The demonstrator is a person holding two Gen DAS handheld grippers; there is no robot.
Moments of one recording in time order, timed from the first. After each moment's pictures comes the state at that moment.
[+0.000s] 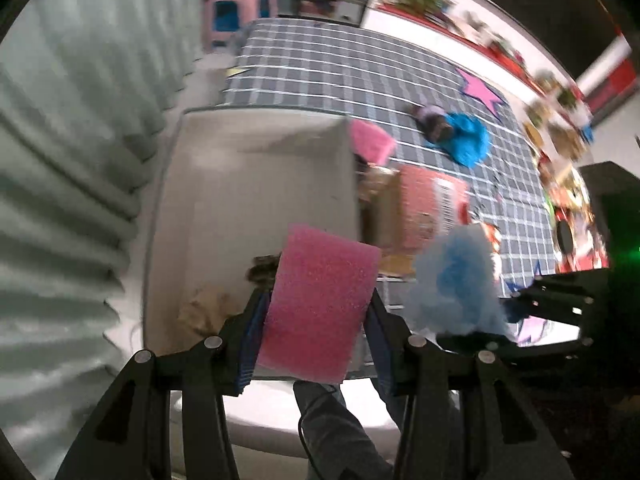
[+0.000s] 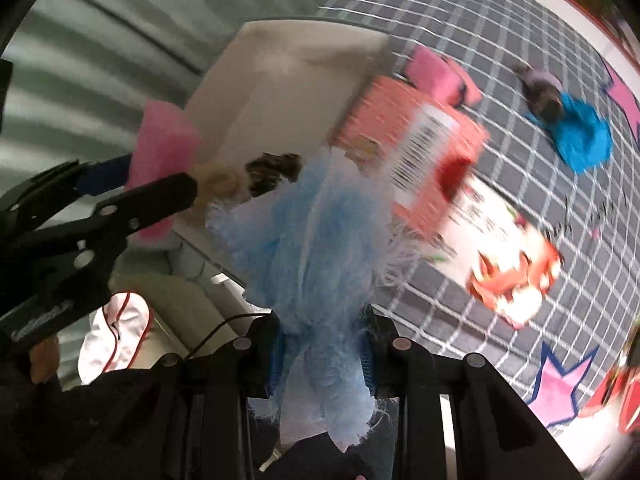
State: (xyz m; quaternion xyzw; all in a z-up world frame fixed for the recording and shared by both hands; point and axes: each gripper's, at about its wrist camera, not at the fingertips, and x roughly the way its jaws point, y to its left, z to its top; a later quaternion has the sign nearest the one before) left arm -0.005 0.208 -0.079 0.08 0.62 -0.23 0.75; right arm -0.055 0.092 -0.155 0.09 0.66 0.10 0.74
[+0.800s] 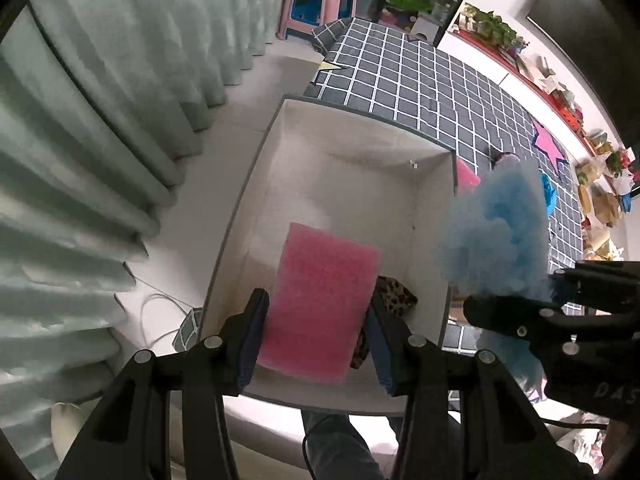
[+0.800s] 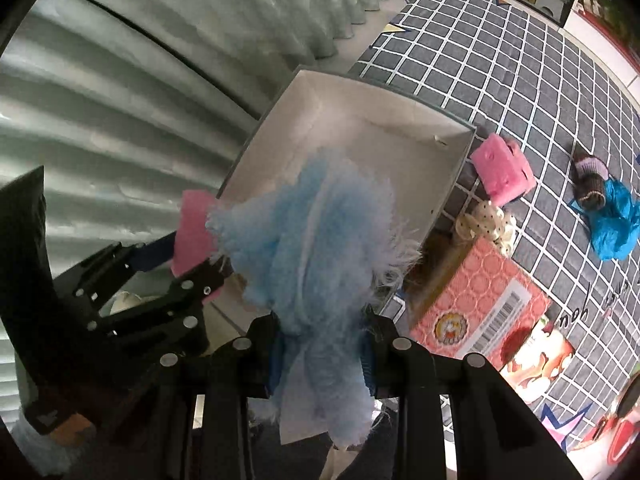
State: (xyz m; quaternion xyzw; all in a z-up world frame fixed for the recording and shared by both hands) left arm 0.036 0.250 -0.102 0.03 0.63 -0.14 0.76; right arm 0.036 0.134 -0.130 0.09 0.65 0.12 0.75
